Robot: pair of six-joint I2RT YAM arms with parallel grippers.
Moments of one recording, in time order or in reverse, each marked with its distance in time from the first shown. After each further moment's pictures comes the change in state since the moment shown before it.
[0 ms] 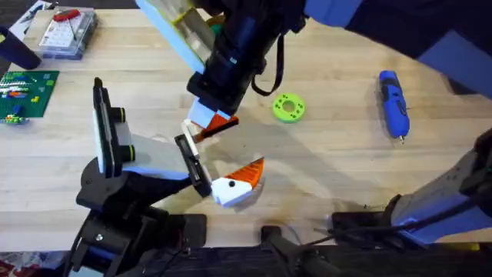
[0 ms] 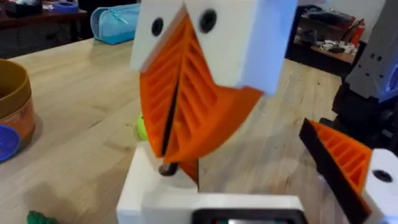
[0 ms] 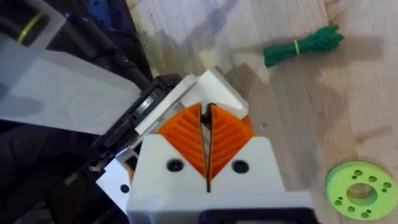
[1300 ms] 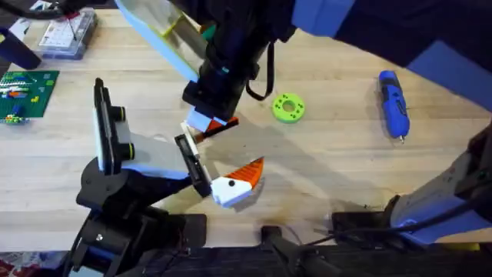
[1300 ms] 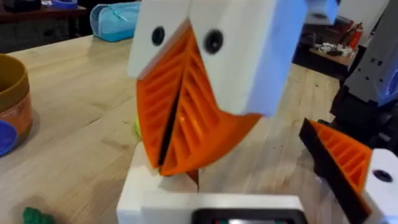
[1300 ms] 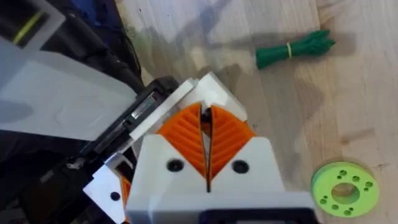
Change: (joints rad) left arm 0.000 0.000 0.000 -0.001 0.001 -0.023; right arm 0.037 0.016 0.009 0.005 0.074 -0.026
